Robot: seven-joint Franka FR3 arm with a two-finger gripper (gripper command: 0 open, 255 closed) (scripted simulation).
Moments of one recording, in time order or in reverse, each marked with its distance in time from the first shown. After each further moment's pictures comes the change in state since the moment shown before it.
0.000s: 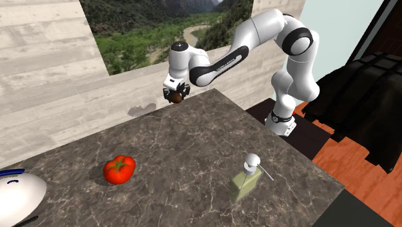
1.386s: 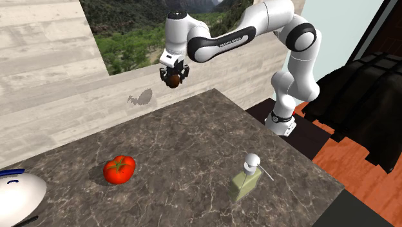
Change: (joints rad) arm 0.010 -0.066 -0.010 0.206 -0.018 -0.260 -0.033
